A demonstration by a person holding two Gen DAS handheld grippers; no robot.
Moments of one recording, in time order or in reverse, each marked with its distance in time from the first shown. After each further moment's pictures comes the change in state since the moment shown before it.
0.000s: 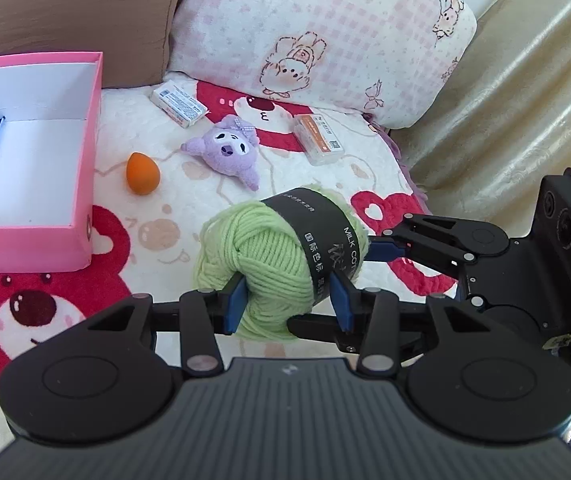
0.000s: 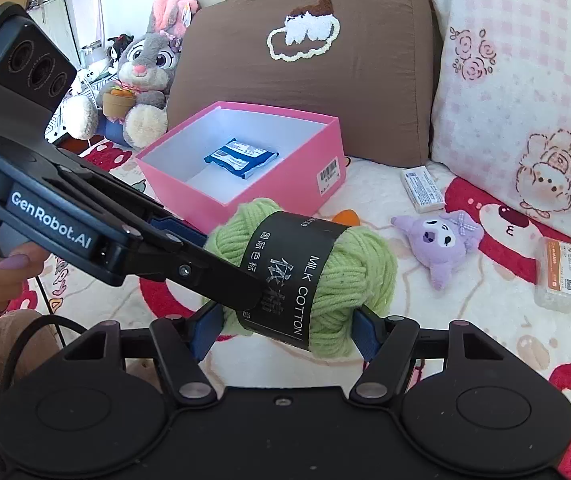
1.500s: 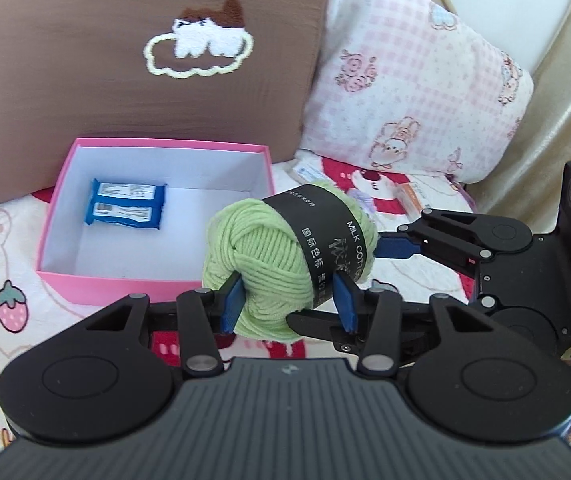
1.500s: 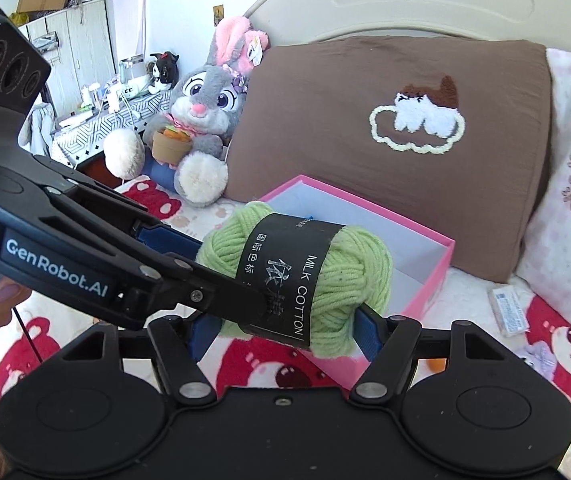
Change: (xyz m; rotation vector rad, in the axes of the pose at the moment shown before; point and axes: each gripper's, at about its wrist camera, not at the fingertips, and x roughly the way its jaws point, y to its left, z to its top) left arm -0.146 0.074 0.026 -0.011 -0.126 0.254; right arm 0.047 0.122 0.108 -0.092 -0.078 0.045
